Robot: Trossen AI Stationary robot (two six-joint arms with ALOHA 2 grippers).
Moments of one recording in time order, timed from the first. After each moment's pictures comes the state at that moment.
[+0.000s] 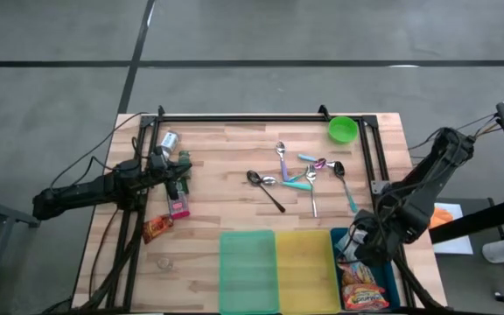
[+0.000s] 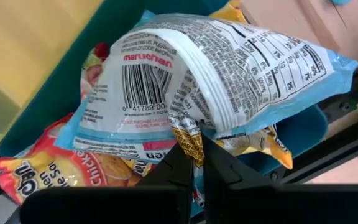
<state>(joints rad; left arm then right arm) 0.21 0.07 0.06 -0.13 -0.21 -0.10 0.89 1.17 0.95 -1.19 -0.06 1.67</state>
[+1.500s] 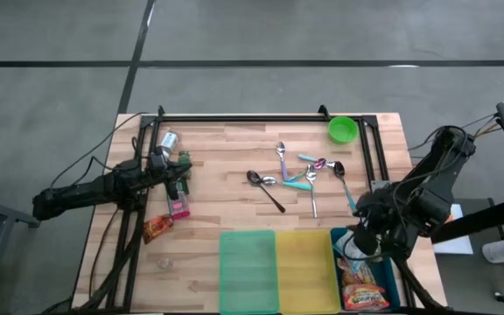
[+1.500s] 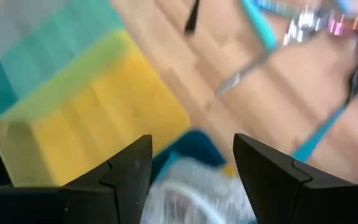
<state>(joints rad) 0.21 0.07 0.06 -0.13 -0.21 -0.11 0.92 1.16 1.19 -1.36 0.52 1.51</state>
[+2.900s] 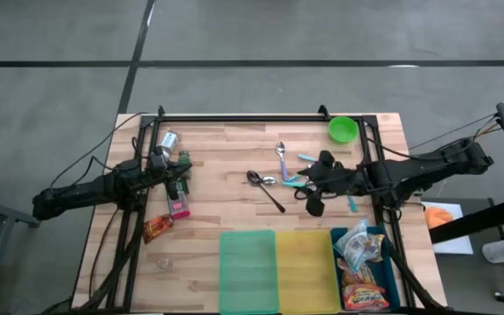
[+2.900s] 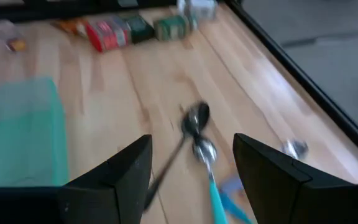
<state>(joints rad) 0.21 0.07 0.06 -0.13 -0.21 -0.10 0.18 1.11 0.83 -0.33 0.43 0.27</state>
